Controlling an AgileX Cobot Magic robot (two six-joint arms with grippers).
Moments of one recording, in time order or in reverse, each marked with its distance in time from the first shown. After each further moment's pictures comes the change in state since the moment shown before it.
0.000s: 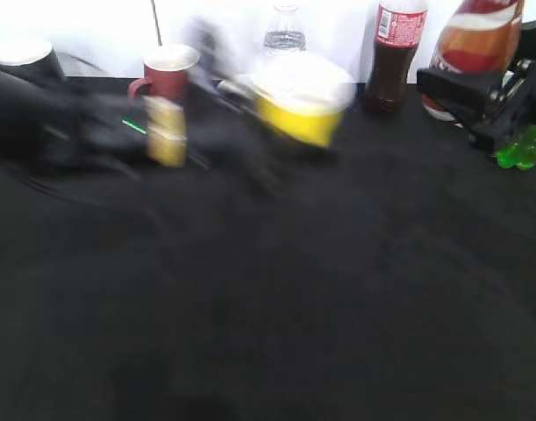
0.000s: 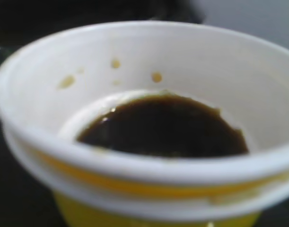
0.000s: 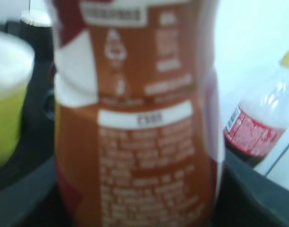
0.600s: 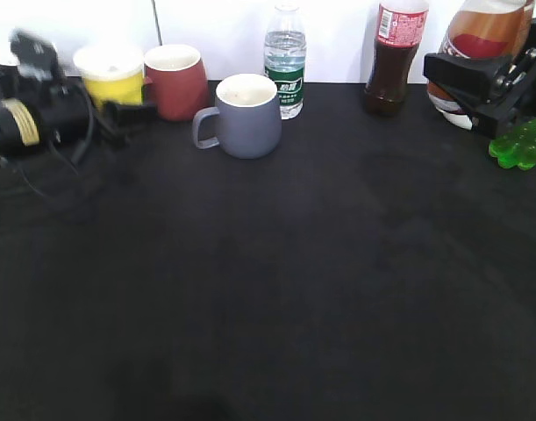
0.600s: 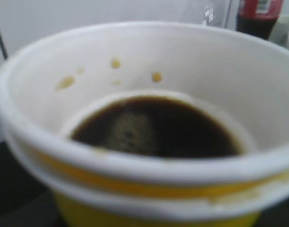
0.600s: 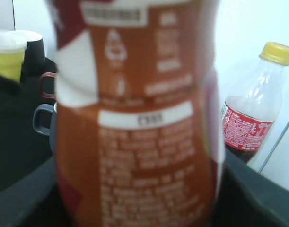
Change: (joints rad) left arm 0.428 0.106 0.060 -0.229 -0.021 0.178; right arm 0.000 0.000 0.000 0.067 0.004 0.022
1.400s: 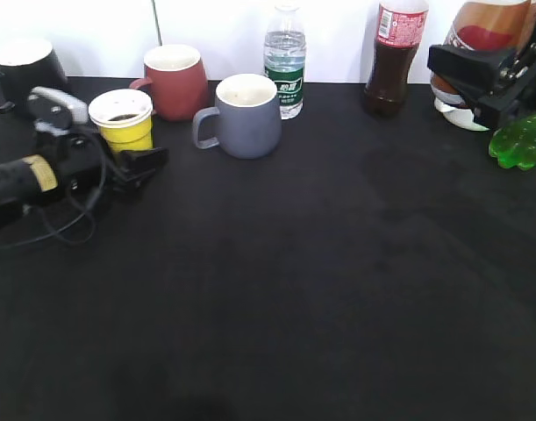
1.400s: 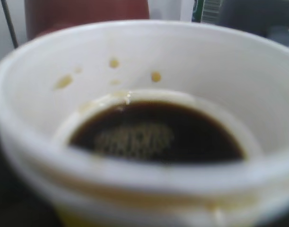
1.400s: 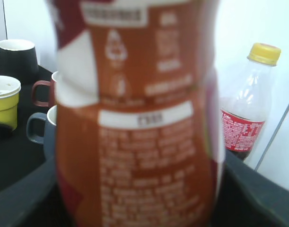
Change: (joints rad) left arm 0.001 0.167 0.060 -0.141 -0.158 0.168; right arm 0.000 0.000 0.000 0.045 -0.001 0.000
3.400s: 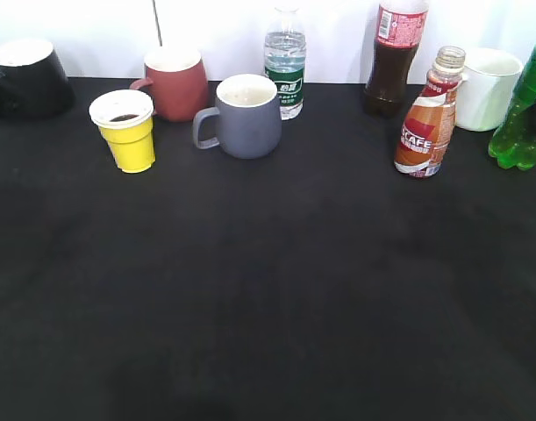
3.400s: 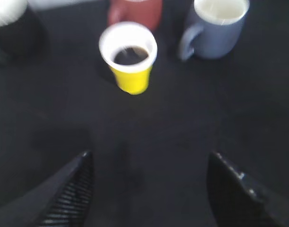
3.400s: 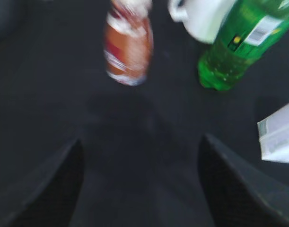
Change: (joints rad) left arm -0.452 -1.189 0.020 -0.474 1.760 0.015; right arm 0.370 -0.394 -0.202 0.530 1.492 -0.087
